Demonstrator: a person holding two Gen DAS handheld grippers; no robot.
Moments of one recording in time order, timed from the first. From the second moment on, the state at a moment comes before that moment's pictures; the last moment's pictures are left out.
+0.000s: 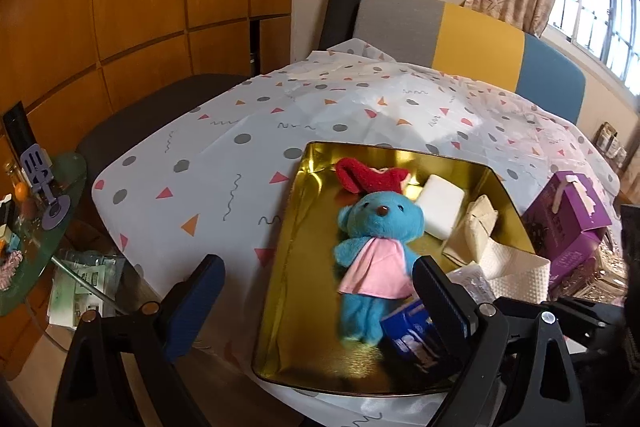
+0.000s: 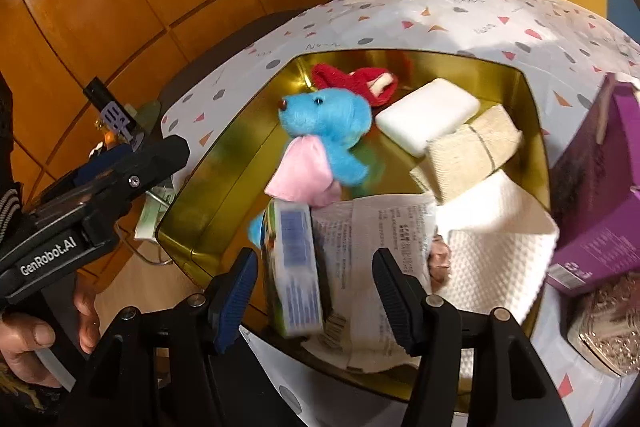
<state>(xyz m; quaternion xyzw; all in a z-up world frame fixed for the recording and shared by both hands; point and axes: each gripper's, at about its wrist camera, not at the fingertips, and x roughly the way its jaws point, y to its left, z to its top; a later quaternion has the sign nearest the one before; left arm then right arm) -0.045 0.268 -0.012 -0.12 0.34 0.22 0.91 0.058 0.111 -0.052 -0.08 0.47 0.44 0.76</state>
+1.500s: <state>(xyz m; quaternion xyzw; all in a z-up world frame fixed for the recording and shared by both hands) -0.024 0.194 -0.003 -0.05 0.36 0.13 0.92 0.115 -0.287 0.026 0.16 0.32 -0.04 0.93</state>
